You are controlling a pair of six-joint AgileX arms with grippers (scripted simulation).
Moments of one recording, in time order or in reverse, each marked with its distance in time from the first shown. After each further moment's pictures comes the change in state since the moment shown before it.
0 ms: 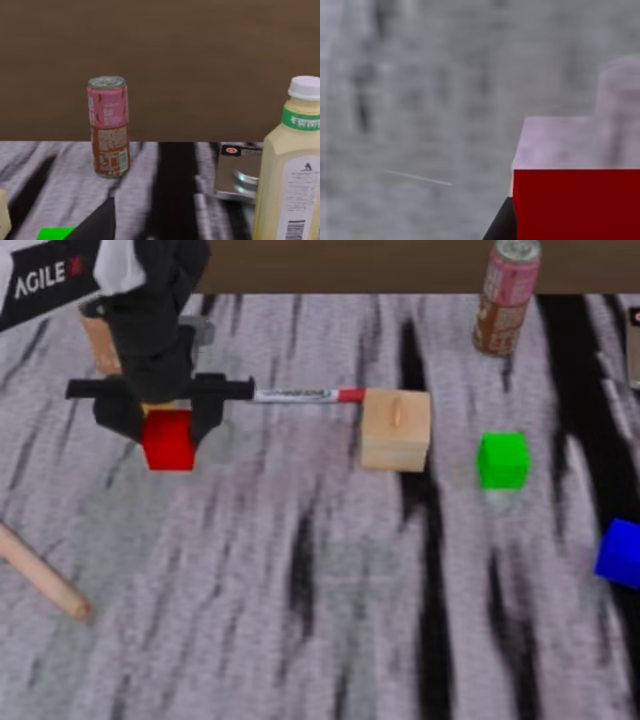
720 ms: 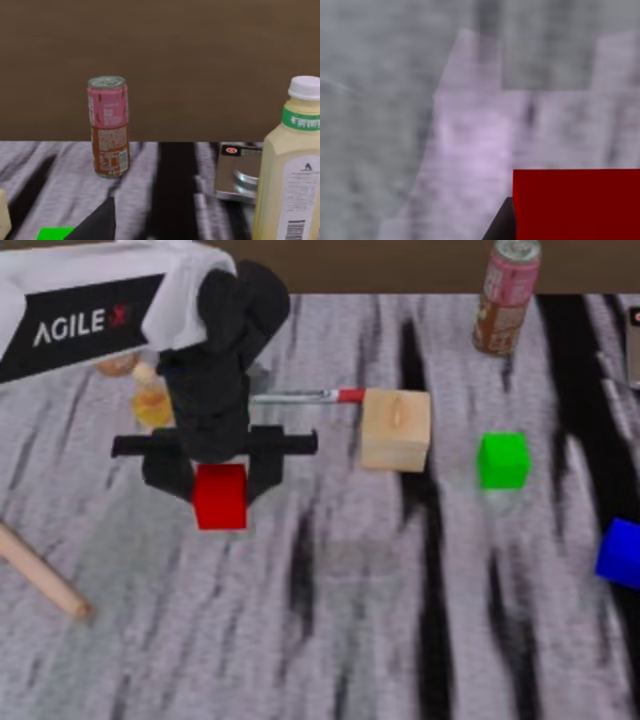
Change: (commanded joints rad) left arm -0.206 -0.216 -0.299 0.068 -0.007 -0.223; right arm 0.000 0.000 0.000 0.000 0.000 0.000
